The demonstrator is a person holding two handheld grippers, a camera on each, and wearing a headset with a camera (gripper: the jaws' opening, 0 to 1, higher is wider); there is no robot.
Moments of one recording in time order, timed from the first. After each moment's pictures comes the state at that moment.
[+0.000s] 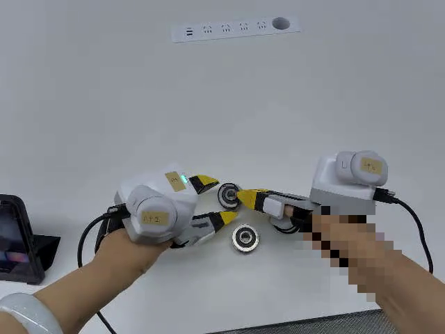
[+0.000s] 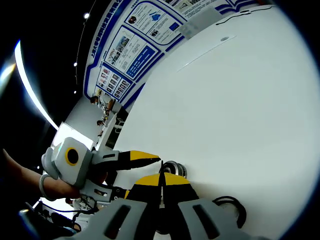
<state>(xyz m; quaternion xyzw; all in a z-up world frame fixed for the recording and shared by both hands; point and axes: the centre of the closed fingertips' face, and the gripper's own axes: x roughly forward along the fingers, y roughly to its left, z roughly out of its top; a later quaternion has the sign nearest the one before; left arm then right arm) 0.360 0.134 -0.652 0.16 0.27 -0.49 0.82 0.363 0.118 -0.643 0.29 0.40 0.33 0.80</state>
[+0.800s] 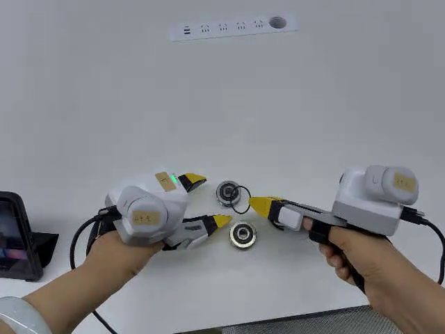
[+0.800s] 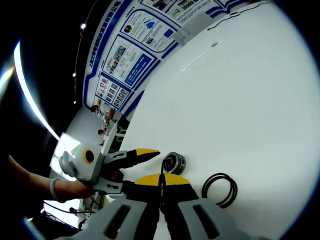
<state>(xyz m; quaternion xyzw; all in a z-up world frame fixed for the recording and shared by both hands) 0.356 0.144 -0.654 0.15 0.28 -0.47 0.82 0.337 0.088 -0.625 0.33 0.39 0.30 0.81</state>
